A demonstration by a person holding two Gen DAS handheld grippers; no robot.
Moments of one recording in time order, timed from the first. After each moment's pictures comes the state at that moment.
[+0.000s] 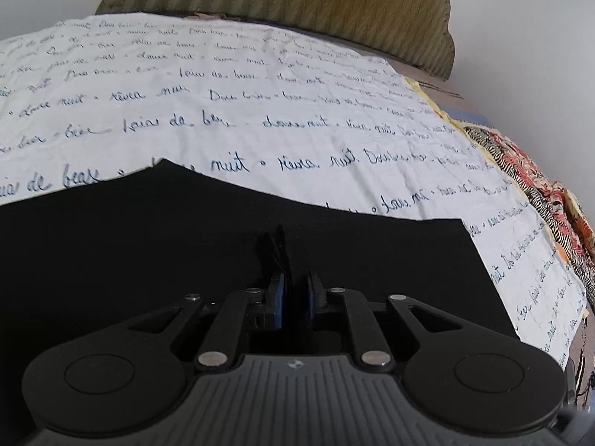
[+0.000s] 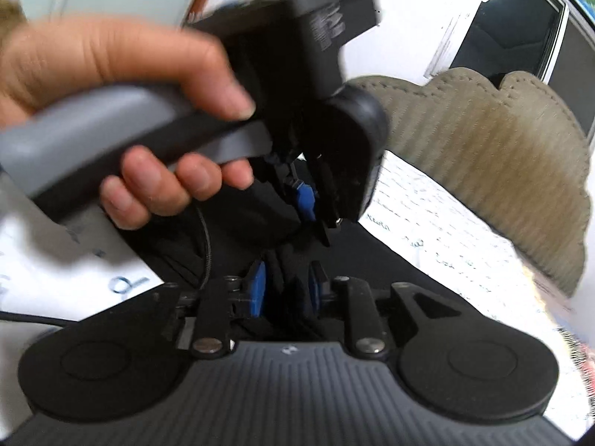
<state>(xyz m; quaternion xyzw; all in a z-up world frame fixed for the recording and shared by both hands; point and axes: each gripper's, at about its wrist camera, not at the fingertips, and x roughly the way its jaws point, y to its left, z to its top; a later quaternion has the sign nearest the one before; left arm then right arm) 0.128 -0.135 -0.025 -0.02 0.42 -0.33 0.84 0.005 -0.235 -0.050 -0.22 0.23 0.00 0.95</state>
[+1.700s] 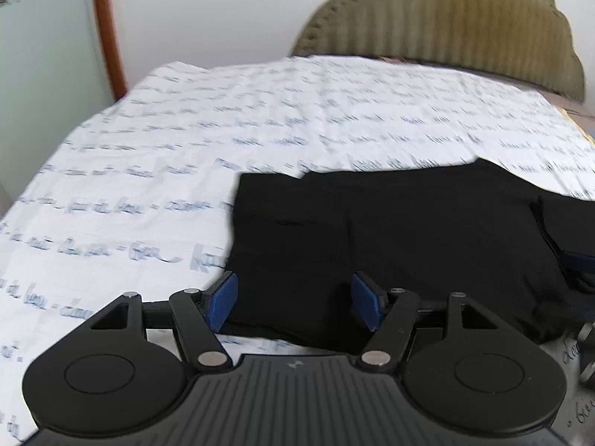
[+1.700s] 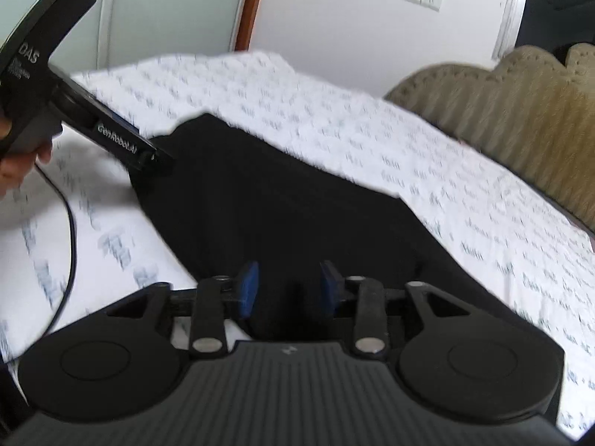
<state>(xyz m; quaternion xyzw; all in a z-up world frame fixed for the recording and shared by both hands) 0.070 0.097 0.004 0.06 0.36 -0.07 0.93 0.030 -0.167 -0.013 -0.17 0.28 0.11 0.94</state>
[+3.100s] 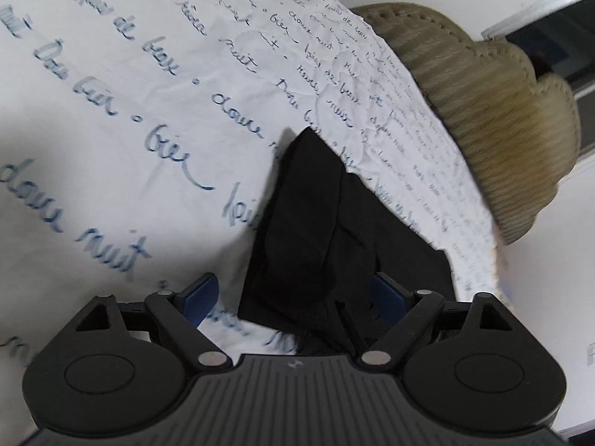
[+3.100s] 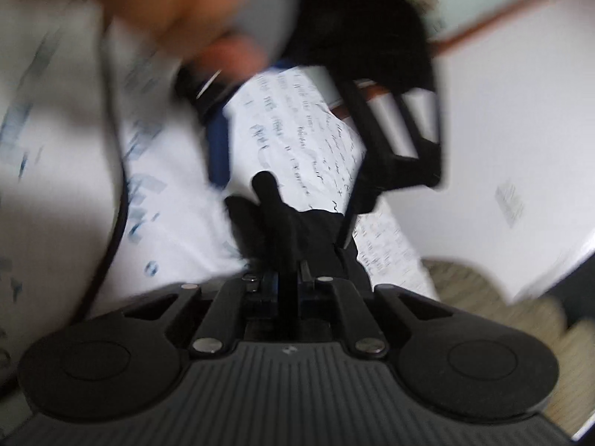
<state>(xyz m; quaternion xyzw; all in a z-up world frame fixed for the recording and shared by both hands) 0.136 0.208 -0.034 -0.33 0.49 -0.15 0.79 0.083 0.019 -0.082 -0.47 0.14 0.17 0.85</state>
